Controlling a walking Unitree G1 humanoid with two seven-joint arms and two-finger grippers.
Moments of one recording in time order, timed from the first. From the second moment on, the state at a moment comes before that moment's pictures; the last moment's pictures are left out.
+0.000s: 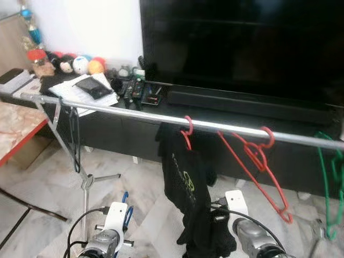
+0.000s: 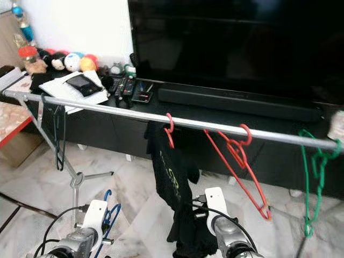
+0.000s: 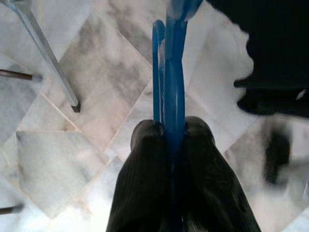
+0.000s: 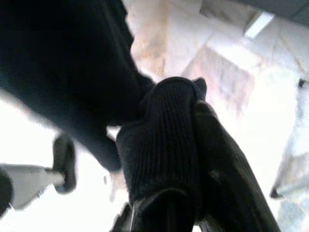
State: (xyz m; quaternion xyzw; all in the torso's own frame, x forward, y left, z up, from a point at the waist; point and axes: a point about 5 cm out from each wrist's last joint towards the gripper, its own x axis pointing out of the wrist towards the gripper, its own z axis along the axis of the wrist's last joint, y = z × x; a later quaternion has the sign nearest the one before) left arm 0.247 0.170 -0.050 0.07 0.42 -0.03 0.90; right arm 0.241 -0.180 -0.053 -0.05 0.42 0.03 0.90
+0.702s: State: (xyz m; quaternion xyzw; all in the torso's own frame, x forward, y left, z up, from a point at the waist) left arm 0.239 0.169 -0.056 0.07 0.44 -0.04 0.90; right arm 0.248 -0.182 -0.048 -0.06 0.41 0.03 0.91
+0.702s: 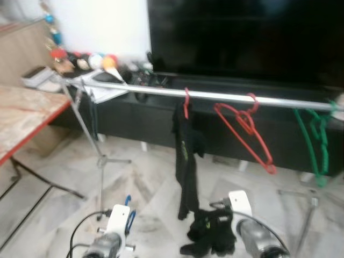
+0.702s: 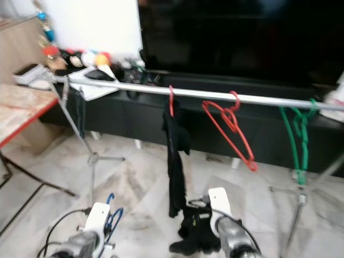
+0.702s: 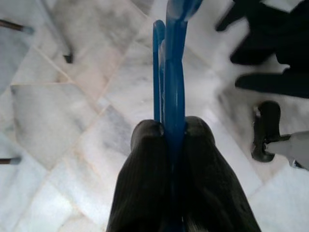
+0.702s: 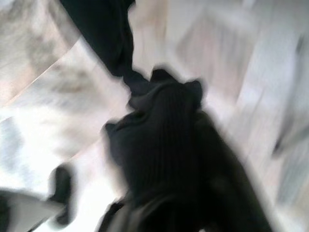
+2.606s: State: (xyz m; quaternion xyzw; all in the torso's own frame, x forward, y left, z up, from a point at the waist) left arm 0.238 0.167 -0.057 0.07 0.44 -0.04 0.89; right arm 0.247 -0.179 -0.049 -0.05 0.42 0.03 0.91
